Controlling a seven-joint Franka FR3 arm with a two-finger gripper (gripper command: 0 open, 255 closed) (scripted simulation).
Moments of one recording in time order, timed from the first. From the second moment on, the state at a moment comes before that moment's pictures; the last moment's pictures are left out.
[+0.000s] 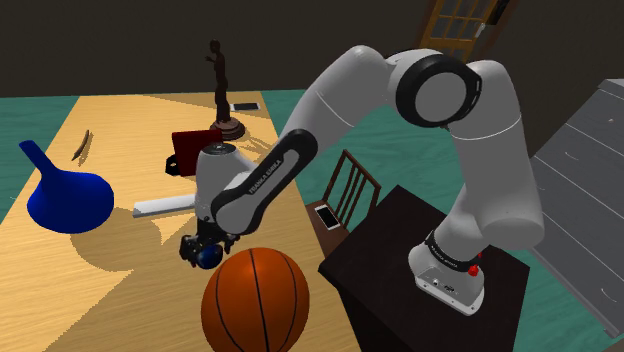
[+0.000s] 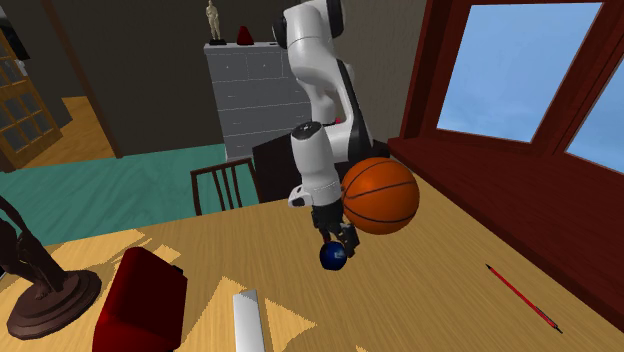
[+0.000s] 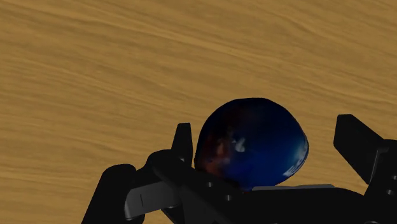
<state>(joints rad) 0.39 0.70 0.34 -1.88 0.11 2.65 0.71</state>
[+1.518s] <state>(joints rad) 0.38 0.62 0.35 -1.90 0.12 2.59 0.72</state>
